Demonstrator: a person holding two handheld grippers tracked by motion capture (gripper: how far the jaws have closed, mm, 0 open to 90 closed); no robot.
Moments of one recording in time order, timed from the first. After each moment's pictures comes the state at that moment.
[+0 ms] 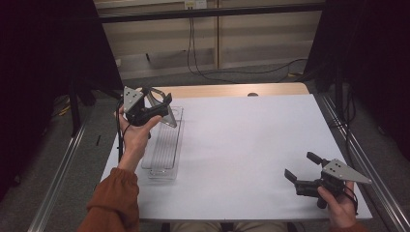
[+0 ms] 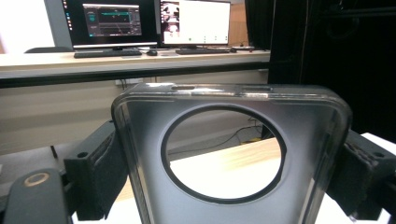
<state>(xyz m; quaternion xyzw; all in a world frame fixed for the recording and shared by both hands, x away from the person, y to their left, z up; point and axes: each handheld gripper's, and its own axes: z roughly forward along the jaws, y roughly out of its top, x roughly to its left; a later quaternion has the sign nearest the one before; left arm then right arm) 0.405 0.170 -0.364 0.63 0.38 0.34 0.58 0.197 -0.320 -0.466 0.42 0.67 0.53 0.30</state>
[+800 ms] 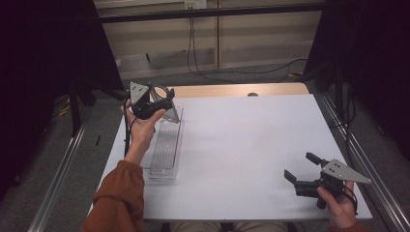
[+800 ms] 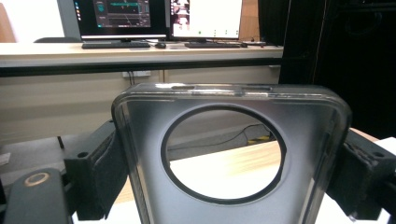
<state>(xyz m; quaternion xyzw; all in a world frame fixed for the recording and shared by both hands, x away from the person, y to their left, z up) 0.436 0.161 -0.376 0.63 0.40 0.34 0.57 0.197 -0.319 -0.466 0.42 0.67 0.53 0.30</state>
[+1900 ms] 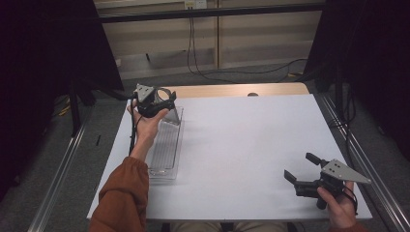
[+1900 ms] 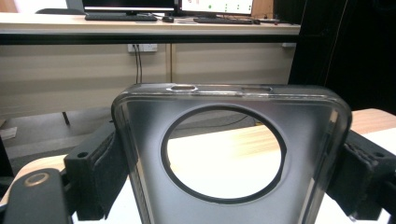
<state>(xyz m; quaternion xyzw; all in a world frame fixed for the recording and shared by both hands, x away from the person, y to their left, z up) 0.468 0.160 -0.411 0.64 0.44 0.33 0.54 0.197 -0.319 -0.467 0.42 0.67 0.53 0.29</state>
